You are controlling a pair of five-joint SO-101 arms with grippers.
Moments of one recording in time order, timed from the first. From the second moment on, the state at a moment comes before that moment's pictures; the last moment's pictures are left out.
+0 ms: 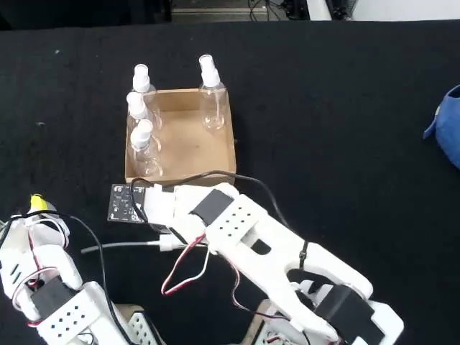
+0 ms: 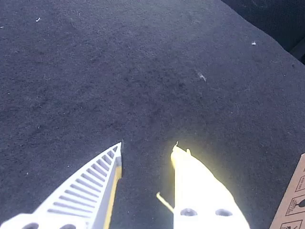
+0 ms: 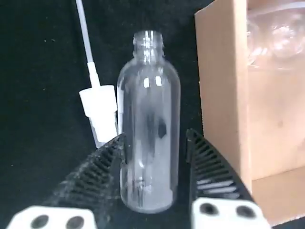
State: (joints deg) left arm -45.2 -101.3 89.8 46.4 14.3; right arm -47.3 -17.9 42.0 53.8 39.2
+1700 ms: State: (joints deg) left arm -45.2 -101.3 89.8 46.4 14.3; right arm -1.1 -32.8 39.1 83.8 51.0
